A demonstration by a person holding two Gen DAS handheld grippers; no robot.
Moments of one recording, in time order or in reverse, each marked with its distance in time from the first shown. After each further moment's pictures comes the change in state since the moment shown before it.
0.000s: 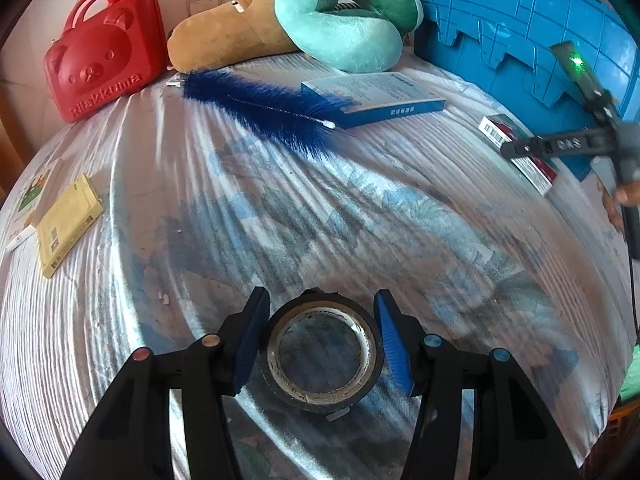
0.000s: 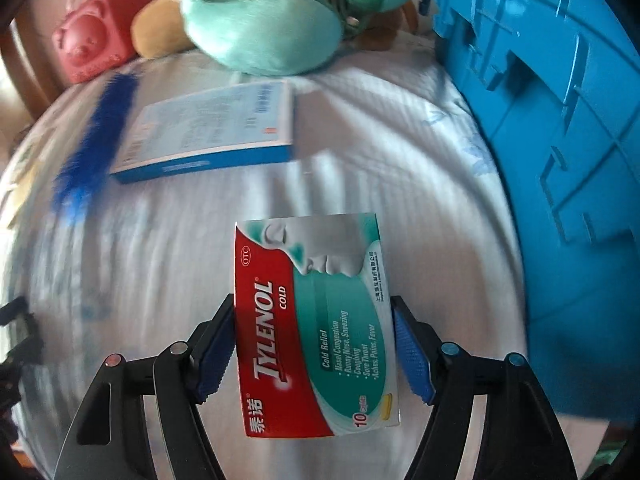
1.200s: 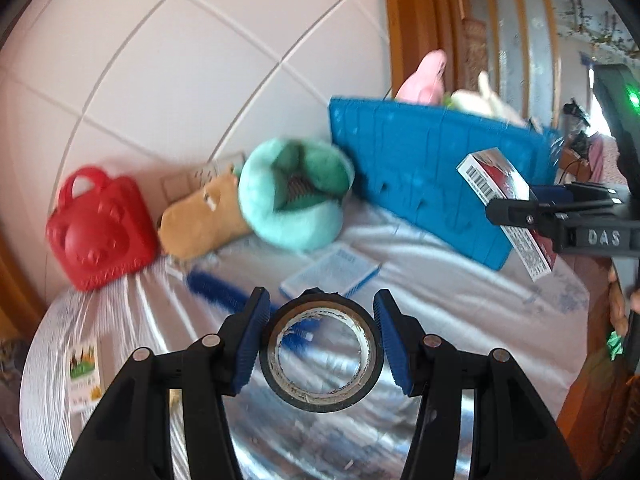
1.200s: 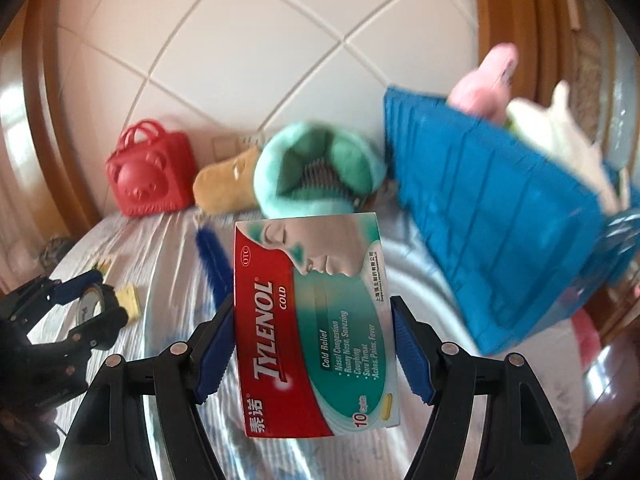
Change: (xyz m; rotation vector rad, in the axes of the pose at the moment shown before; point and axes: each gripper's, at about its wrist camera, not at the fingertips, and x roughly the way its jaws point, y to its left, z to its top) left arm -0.179 -0.003 0.101 0.242 -0.398 -0.123; right arm -0.250 0.120 -0.009 0.159 -0.458 -0.093
